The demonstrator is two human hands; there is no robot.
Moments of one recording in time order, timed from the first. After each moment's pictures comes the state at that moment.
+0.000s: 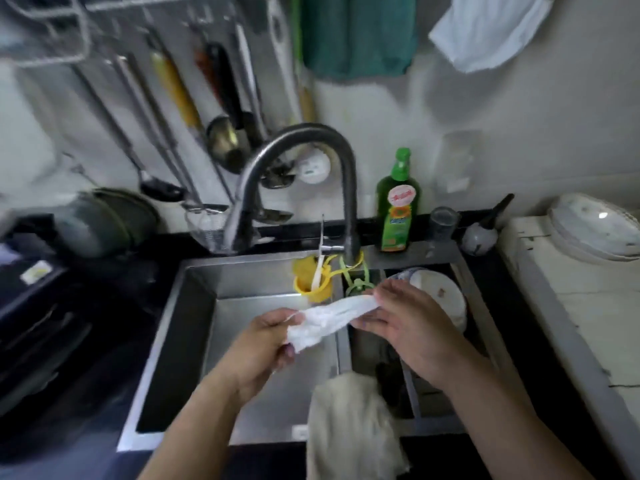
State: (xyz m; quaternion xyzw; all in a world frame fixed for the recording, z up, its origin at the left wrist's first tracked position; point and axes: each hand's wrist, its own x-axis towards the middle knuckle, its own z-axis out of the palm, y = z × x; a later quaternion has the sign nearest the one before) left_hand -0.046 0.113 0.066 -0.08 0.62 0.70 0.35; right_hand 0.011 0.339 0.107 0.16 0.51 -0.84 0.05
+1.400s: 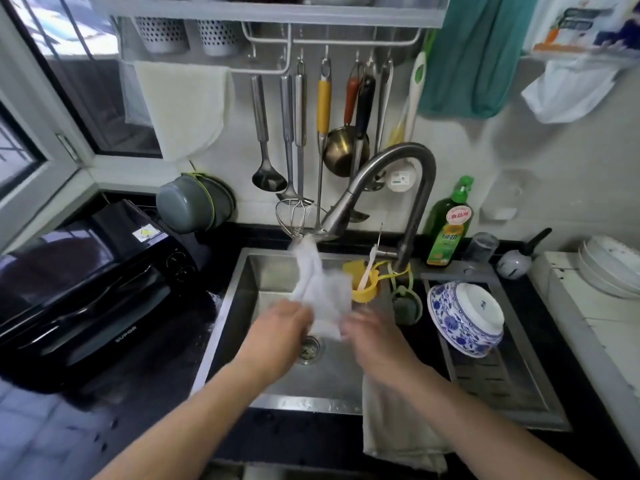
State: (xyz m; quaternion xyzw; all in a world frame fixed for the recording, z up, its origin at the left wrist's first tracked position) left_hand -0.027 -0.038 0.066 0.32 0.93 0.16 -0.04; right_hand 0.020 0.167 0.088 -0.11 0.98 -0.17 -0.04
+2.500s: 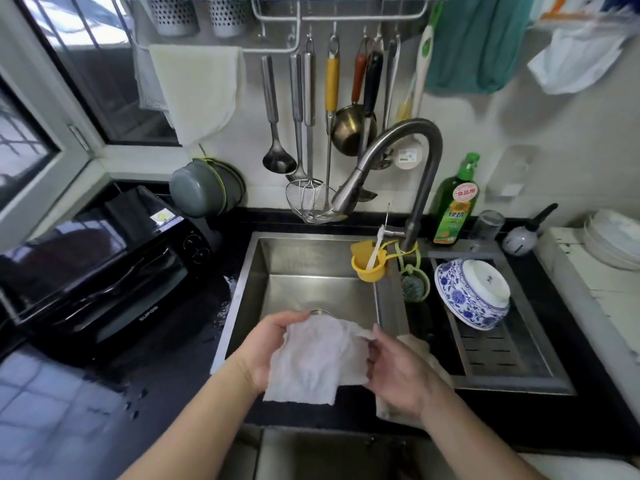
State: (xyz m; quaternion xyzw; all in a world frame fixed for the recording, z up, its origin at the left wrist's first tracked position) left_hand 0.028 -0.065 0.091 -0.20 0.41 0.76 0.47; right_hand 0.087 0.159 0.040 0.31 0.37 -0.85 0.23
